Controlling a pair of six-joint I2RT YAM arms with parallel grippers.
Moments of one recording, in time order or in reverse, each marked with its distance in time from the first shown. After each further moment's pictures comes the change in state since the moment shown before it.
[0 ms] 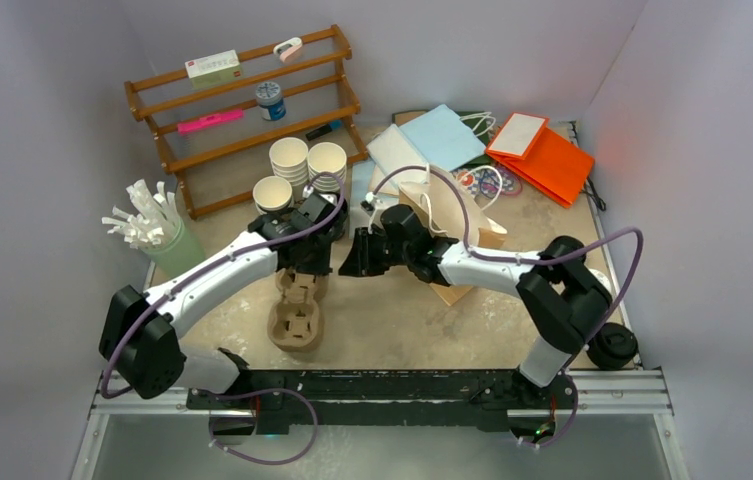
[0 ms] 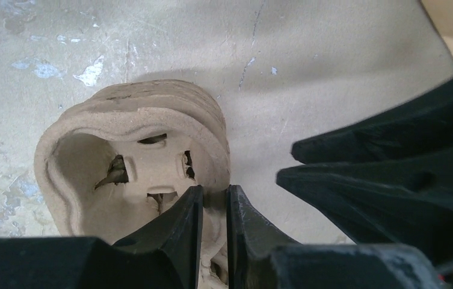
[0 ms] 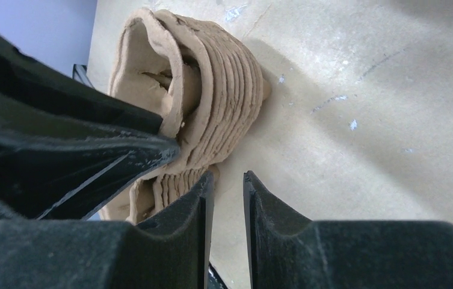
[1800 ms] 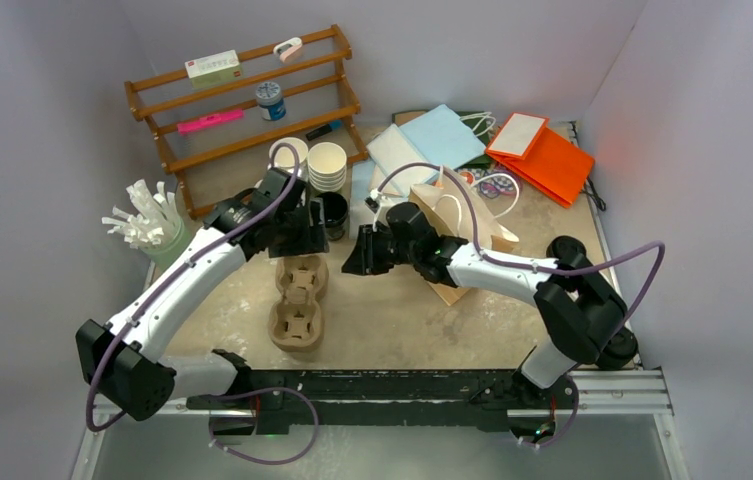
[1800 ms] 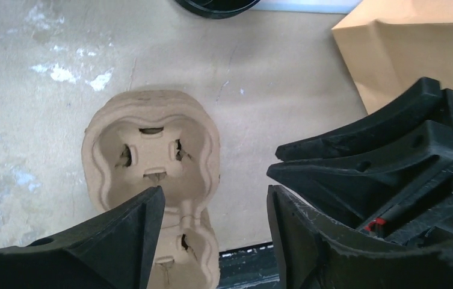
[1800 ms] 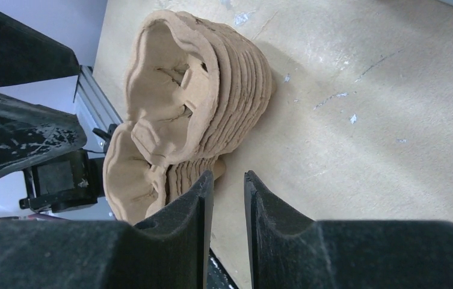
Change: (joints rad) left arm 0.148 -0.117 0.145 -0.121 0.133 -0.056; right arm 0.000 -0.066 0.003 -0.042 0.012 -0.015
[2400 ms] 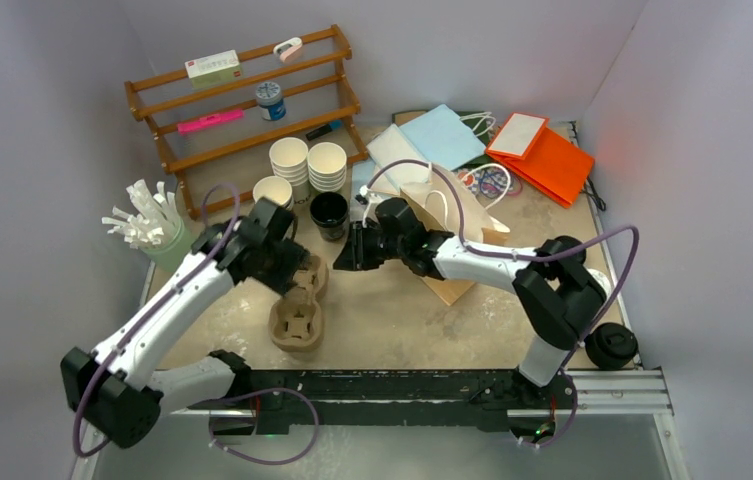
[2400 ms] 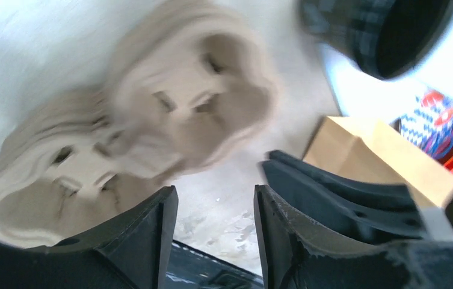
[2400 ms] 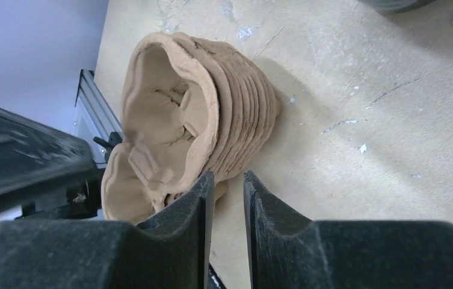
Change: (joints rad) left arm 0.003 -0.211 -0.256 -0.126 -0.085 -1.034; right arm 0.000 0.125 0.085 0.025 -0.022 0.006
